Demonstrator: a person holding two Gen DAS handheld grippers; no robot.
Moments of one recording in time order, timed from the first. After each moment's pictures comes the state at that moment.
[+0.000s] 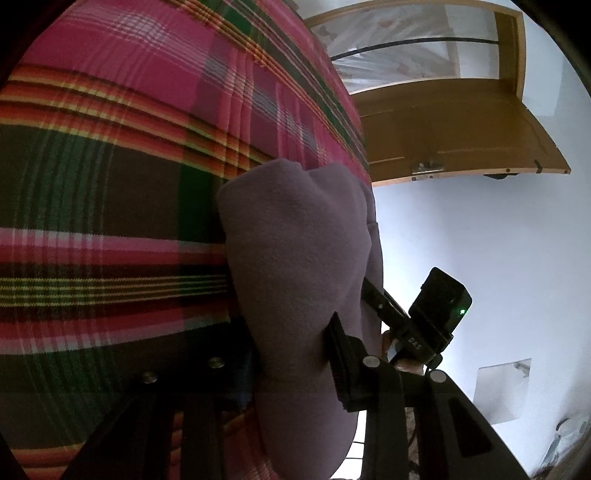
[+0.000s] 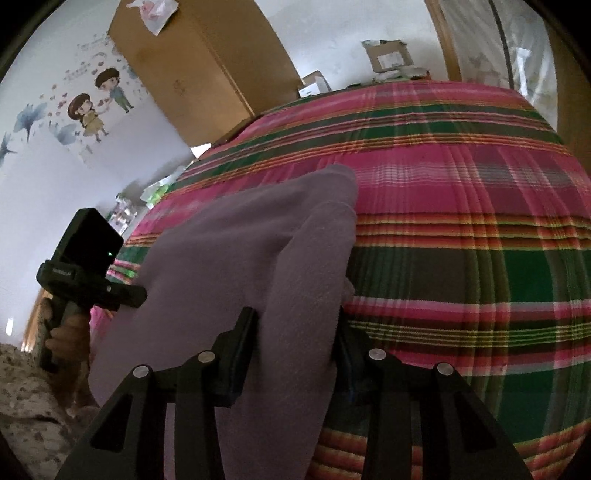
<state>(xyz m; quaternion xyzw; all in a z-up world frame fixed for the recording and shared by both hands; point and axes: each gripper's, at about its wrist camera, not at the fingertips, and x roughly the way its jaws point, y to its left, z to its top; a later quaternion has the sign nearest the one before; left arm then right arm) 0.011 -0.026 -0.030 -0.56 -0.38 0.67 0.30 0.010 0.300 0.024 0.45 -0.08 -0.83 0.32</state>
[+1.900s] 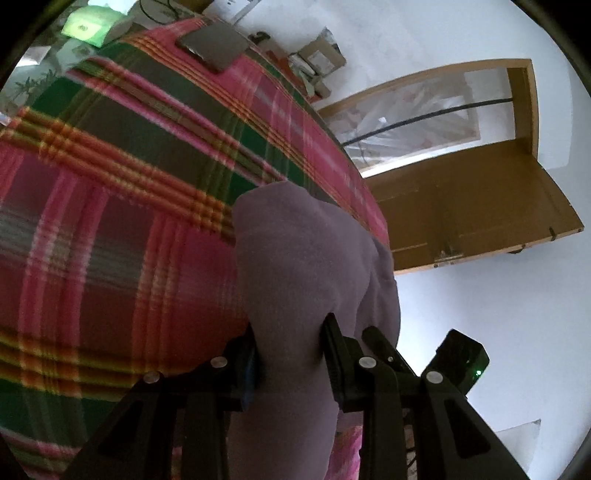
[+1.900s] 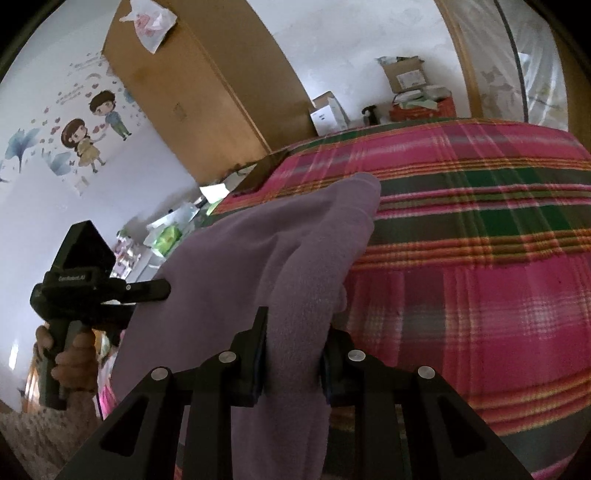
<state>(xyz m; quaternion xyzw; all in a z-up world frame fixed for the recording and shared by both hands) -0.107 -0.123 0.022 -0.49 -0.41 0.74 0.19 -0.077 0.156 0.068 0.41 -0.11 -0.85 0.31</state>
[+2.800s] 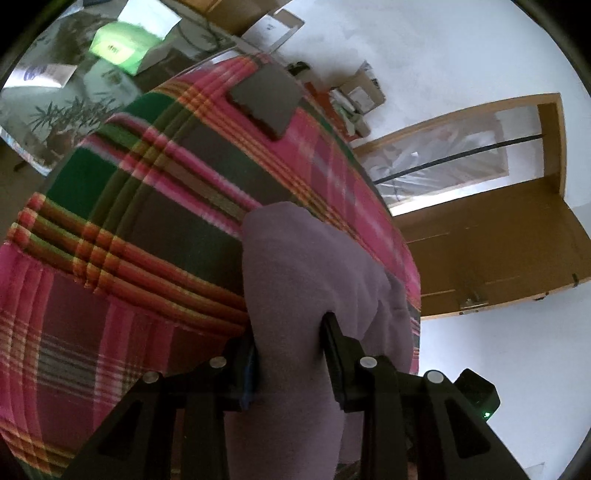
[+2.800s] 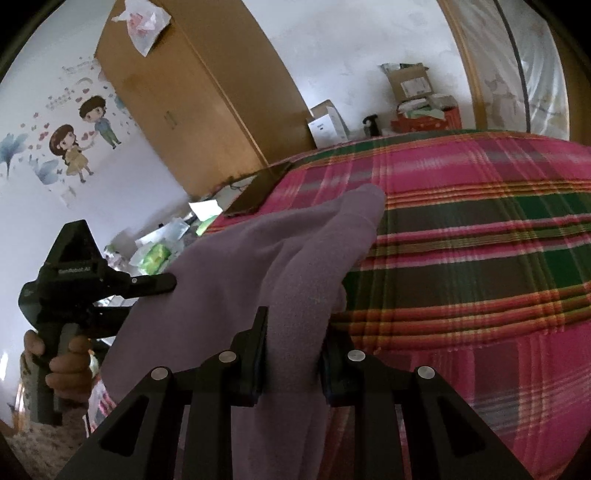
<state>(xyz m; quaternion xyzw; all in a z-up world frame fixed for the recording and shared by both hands) -0.148 -0.185 0.011 -0.49 -0.42 0.76 0.12 -0.132 0.092 0.049 0.40 -0.11 -0.86 0.29</state>
